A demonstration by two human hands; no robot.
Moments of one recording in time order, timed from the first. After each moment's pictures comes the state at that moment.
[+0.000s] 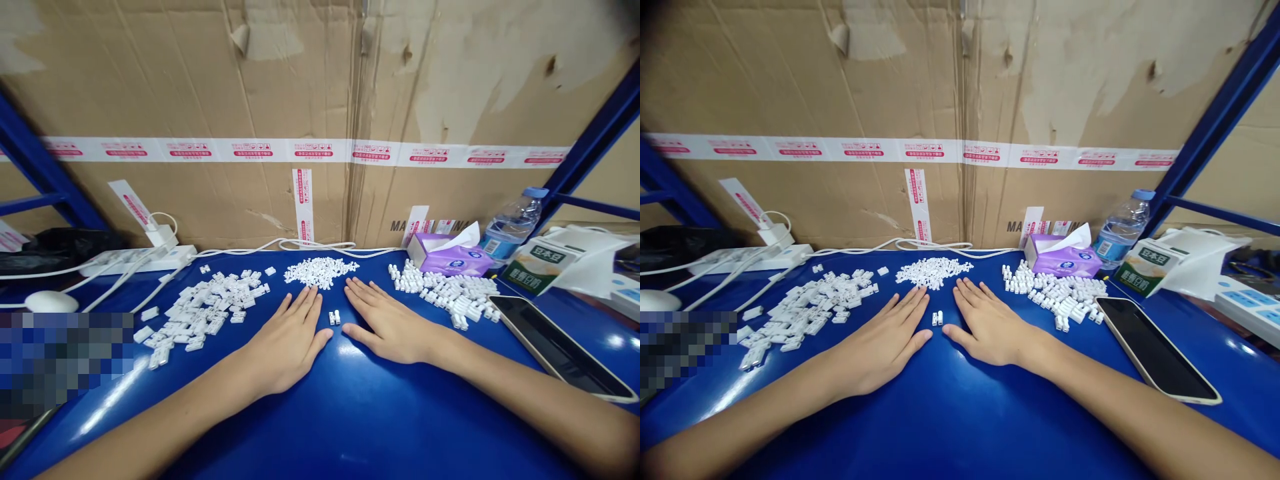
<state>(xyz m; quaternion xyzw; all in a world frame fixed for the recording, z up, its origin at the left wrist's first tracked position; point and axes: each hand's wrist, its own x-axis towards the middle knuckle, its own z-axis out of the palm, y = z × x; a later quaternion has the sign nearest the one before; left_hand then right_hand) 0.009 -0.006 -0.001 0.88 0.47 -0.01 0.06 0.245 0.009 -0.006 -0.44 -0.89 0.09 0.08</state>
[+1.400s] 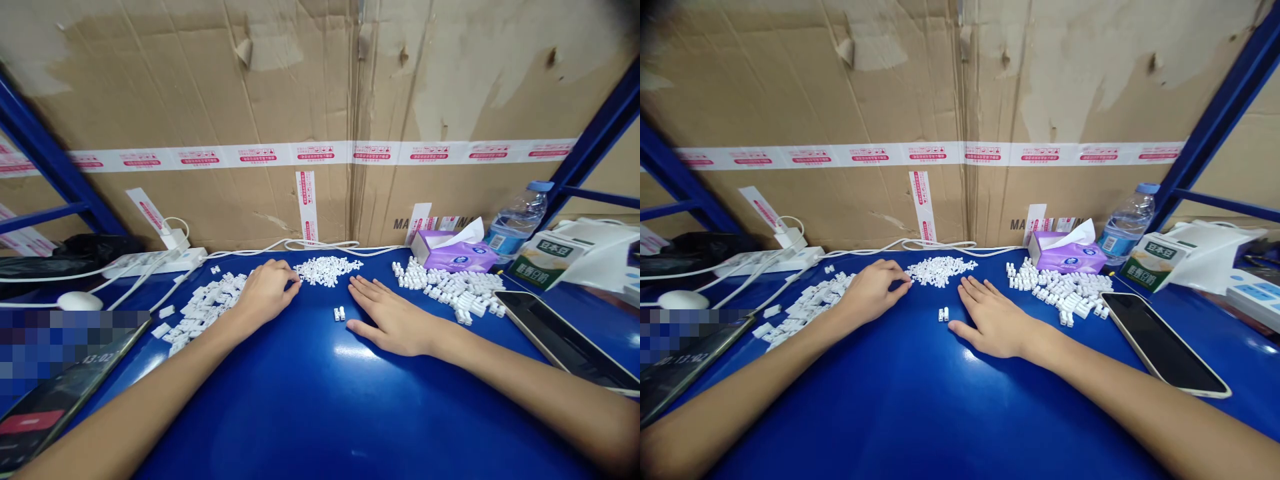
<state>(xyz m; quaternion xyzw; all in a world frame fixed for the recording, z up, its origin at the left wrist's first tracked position) -0.032 0.059 0.015 0.84 0.52 0.14 -0.06 0.246 0.010 -0.006 -0.43 -0.89 0.09 0.10</state>
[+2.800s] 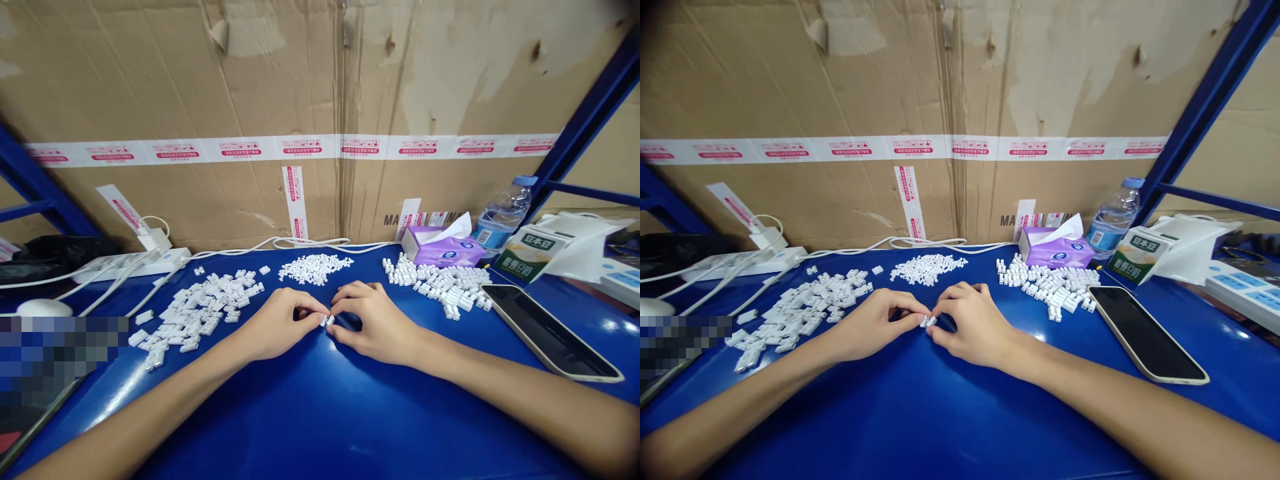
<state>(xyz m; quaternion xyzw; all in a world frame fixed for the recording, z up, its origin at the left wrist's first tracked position) 0.010 0.013 0.016 0.83 0.42 0.22 0.28 0.226 -0.005 -0.001 -0.41 -0.87 0.10 0.25</state>
